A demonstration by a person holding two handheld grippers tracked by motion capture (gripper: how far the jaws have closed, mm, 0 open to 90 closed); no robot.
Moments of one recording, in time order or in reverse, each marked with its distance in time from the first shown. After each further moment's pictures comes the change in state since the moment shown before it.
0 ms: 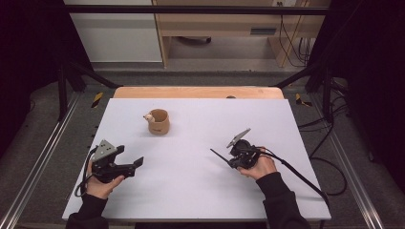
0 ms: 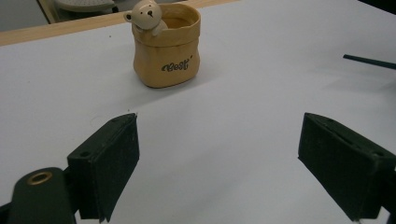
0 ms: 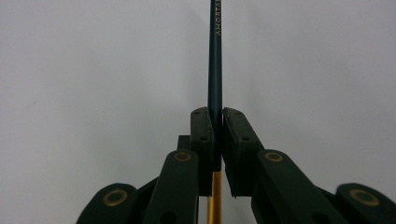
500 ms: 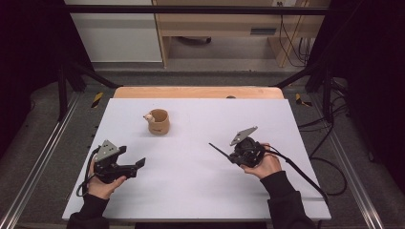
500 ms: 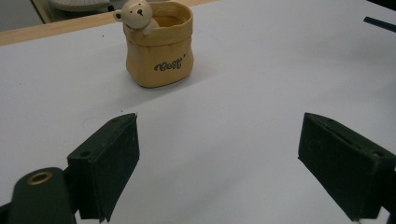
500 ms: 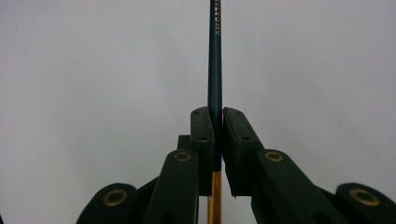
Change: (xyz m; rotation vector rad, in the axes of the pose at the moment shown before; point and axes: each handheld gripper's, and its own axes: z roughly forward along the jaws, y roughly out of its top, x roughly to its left) left arm -0.004 0.001 0.002 0.016 -0.011 0.025; right arm 0.006 0.004 -0.028 -0.112 -0.013 -0.087
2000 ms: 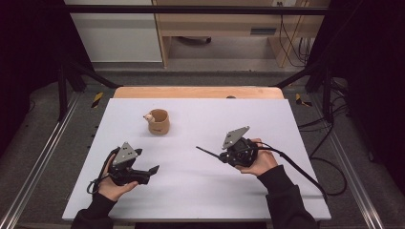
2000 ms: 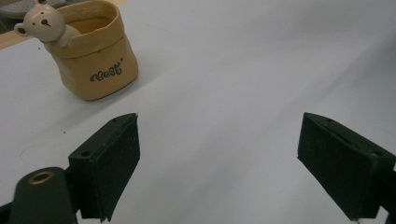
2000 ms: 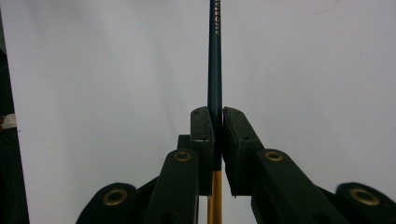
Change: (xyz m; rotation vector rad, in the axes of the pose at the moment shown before) left arm -0.033 0.011 0.017 0.081 -0.111 0.164; right arm 0.016 0.023 -0.009 -0.072 0.074 -0.226
